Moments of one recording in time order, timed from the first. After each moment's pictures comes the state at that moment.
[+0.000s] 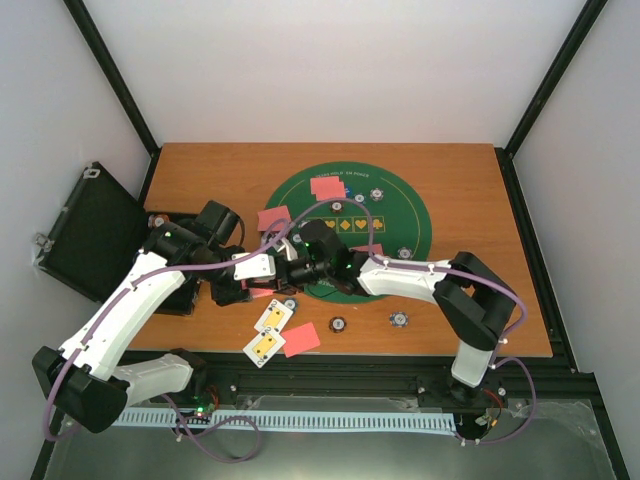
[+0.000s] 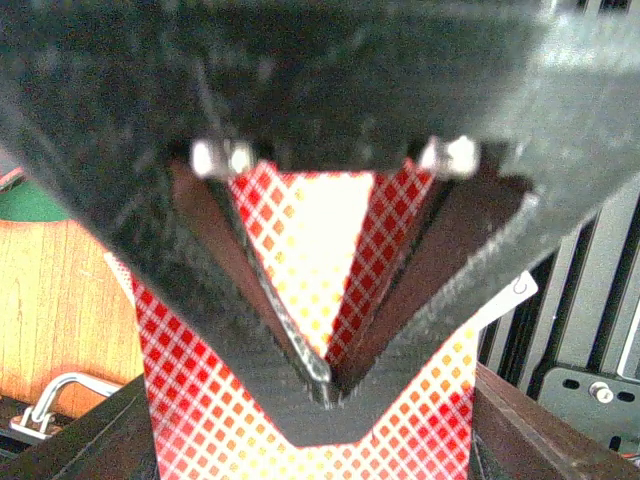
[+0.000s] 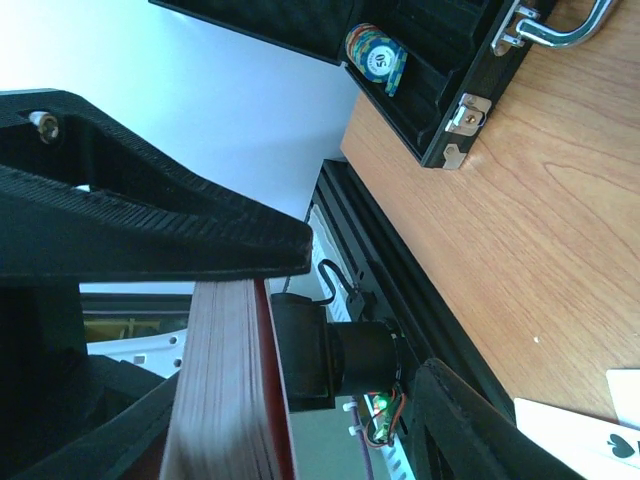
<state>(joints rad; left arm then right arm) -0.48 1.13 1.15 -1.30 0.21 0.85 0.96 1.78 1.08 0.28 -0.74 1.04</state>
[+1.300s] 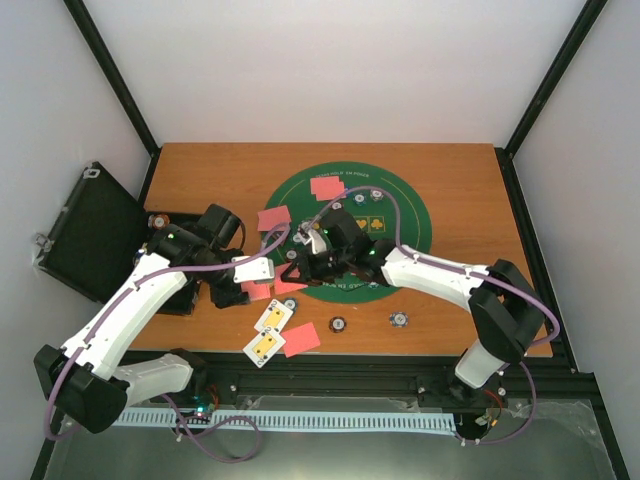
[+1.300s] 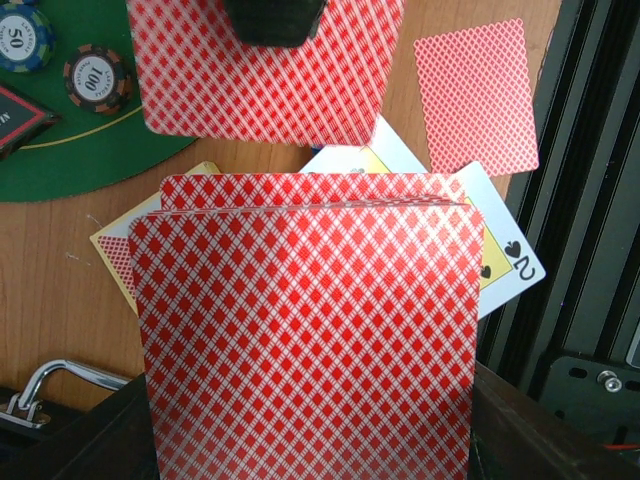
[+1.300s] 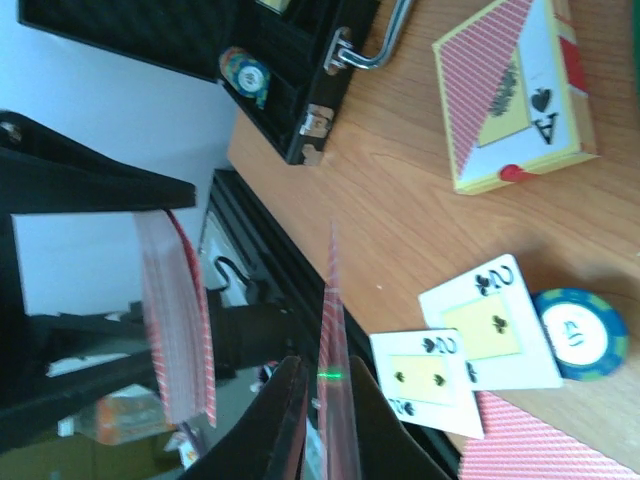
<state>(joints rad) -0.48 1.13 1.12 -1.29 0.18 0.85 0.87 1.62 1.07 -0.11 -0.65 0.85</state>
